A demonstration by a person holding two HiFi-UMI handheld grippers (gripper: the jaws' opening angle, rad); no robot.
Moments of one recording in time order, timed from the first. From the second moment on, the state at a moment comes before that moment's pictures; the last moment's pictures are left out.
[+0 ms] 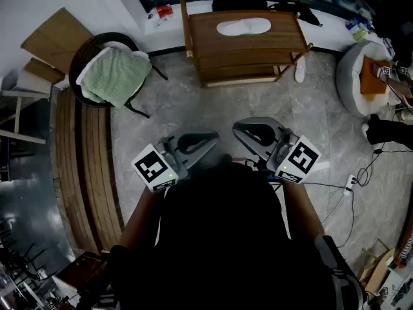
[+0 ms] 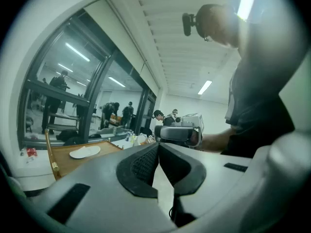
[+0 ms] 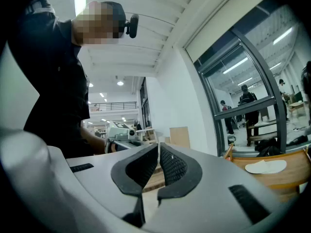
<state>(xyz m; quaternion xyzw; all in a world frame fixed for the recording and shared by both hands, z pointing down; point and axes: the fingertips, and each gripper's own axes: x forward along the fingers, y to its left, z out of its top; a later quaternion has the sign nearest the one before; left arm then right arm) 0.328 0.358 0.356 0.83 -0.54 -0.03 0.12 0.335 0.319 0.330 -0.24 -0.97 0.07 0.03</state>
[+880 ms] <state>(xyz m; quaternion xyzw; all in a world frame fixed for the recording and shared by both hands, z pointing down) 0.331 0.348 0.354 0.83 -0.53 -0.03 0.13 0.337 0.321 0.347 -0.24 -0.97 0.07 0.05</state>
